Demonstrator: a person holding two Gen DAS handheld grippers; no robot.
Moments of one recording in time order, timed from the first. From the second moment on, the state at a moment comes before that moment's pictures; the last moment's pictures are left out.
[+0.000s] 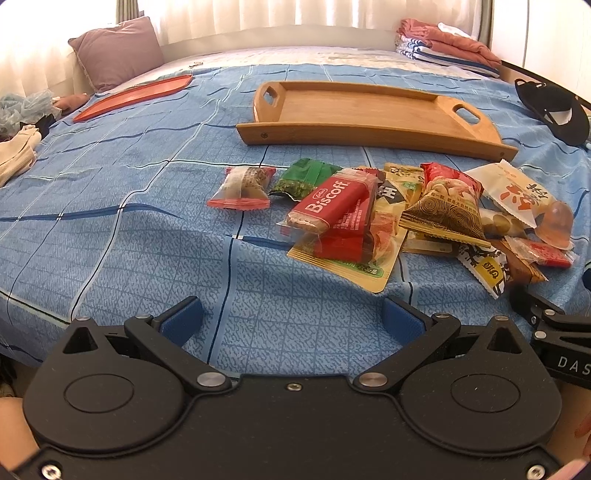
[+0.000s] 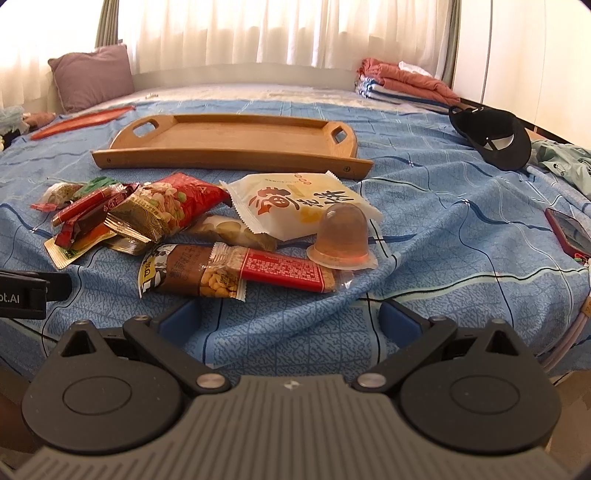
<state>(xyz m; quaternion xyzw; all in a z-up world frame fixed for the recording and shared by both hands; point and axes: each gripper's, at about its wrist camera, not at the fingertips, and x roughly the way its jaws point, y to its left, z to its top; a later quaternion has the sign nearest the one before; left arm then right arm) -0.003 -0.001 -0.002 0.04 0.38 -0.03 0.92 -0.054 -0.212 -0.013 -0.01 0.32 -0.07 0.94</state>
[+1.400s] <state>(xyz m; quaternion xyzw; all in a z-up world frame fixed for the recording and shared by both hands) 0.058 0.007 0.013 -0.04 0.32 -0.11 0.94 -0.036 -0.226 0.001 0.06 0.31 -0.04 0.95</state>
